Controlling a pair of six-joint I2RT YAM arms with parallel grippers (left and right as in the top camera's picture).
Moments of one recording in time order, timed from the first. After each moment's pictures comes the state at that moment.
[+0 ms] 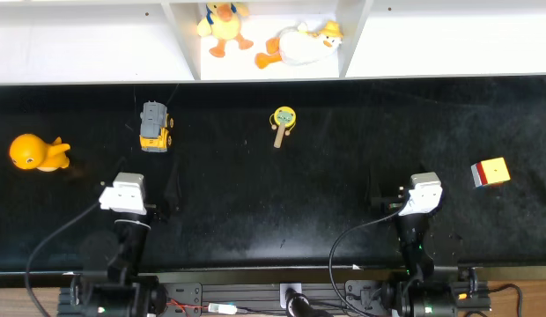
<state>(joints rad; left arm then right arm) -0.02 0.15 0.18 -0.18 0.10 -0.01 -0.01 0.01 0.11 -0.27 -0.13 -0.02</state>
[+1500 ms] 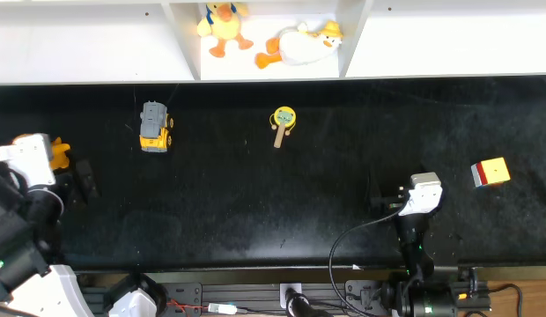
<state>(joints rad) 0.68 0.85 0.86 -0.81 0.29 0.30 -0.01 0.01 0.11 -0.27 -0.13 -0.02</state>
